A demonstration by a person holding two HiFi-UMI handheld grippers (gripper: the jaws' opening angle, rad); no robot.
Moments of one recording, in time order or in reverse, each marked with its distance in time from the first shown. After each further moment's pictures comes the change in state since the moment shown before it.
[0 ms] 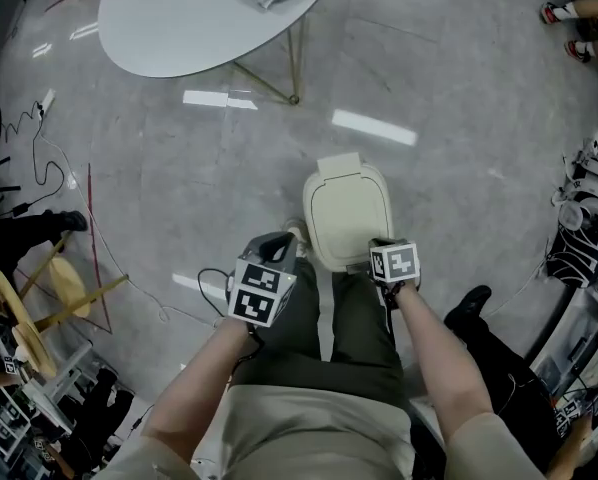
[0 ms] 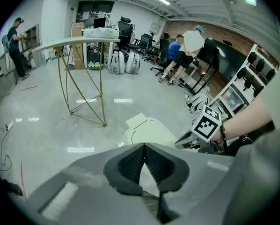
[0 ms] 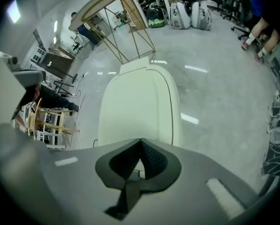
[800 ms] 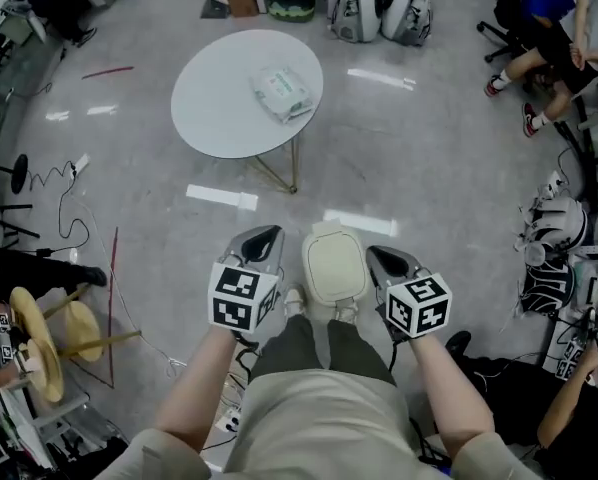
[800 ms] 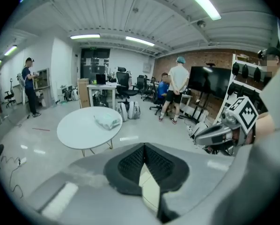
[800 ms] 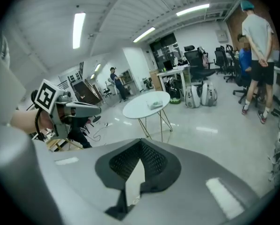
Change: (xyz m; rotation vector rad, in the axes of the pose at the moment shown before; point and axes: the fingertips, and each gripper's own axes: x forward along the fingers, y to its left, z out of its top) left arm -0.262 -0.048 0.201 0.141 -0.444 0.109; right arm -0.393 0.158 0.123 -0.232 -0.742 0.130
